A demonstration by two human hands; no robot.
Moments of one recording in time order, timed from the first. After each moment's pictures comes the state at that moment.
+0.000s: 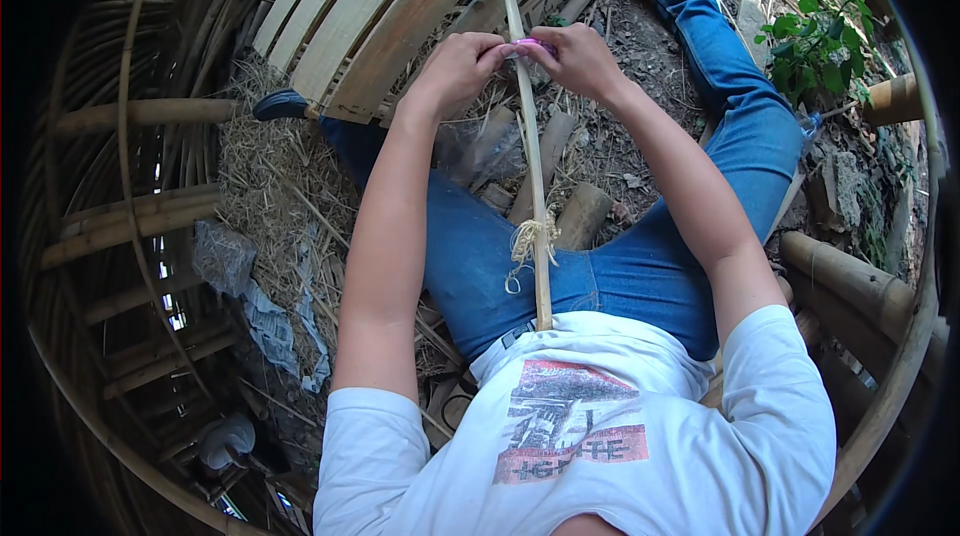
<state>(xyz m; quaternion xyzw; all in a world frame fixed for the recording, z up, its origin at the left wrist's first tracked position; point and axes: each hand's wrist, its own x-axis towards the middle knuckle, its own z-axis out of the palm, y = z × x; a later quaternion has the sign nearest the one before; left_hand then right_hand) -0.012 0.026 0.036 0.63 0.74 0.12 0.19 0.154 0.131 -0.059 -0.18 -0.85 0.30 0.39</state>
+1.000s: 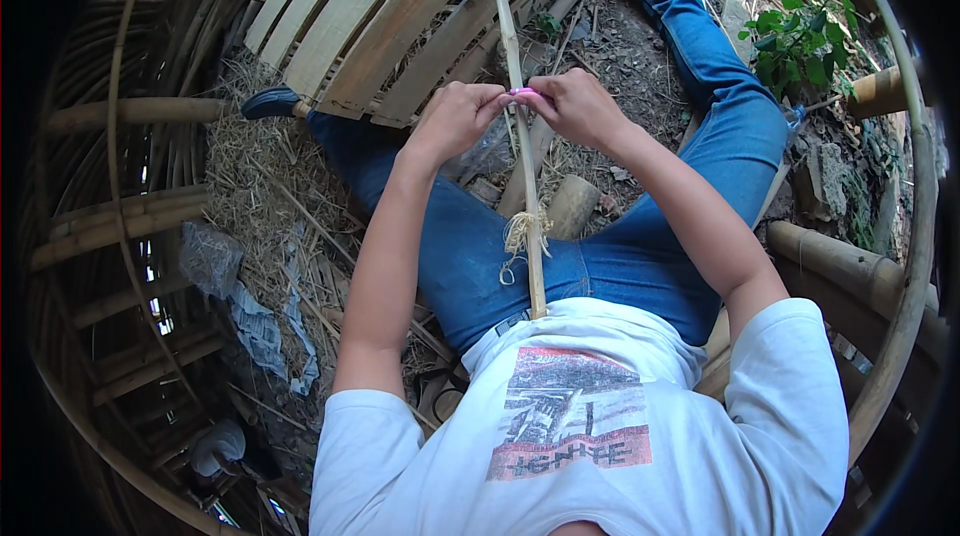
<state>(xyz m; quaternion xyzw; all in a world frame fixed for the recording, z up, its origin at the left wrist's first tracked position) 0.024 -0.040 0.029 0.64 0.73 0.14 0.20 0.199 0.068 -0.039 -0.19 -0.87 0.38 0.27</state>
